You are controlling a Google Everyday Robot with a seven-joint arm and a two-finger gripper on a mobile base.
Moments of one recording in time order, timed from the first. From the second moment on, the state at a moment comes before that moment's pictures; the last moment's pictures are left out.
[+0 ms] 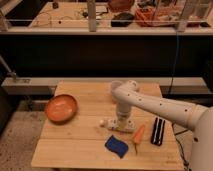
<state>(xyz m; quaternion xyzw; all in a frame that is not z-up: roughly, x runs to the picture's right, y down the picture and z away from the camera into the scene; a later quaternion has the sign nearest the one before) 0.093 0.192 0.834 -0.38 -0.02 0.03 0.92</state>
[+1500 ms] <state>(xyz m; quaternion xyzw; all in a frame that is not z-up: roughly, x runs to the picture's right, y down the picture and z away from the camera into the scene) 0.100 0.181 0.830 -0.36 -0.01 0.04 0.93</state>
